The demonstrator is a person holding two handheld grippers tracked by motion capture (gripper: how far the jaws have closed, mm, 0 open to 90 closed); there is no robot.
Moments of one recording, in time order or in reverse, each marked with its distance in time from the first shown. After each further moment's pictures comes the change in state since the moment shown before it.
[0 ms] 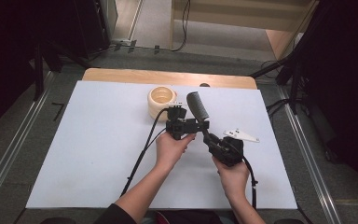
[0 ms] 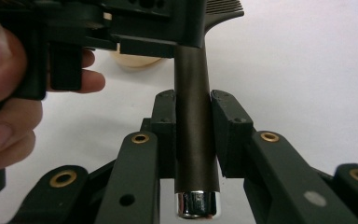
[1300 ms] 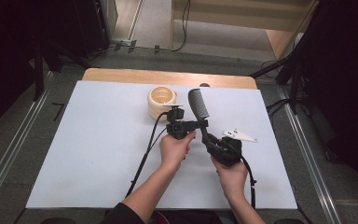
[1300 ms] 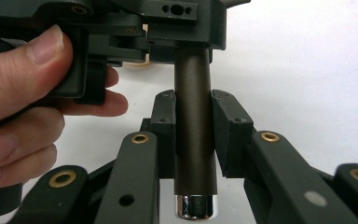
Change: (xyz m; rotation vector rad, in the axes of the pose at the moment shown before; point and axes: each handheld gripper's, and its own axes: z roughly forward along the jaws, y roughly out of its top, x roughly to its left) left arm 0.015 -0.006 0.010 -0.018 -0.130 -0.220; right arm 0.000 -0.002 0.005 0.002 0.017 -0.006
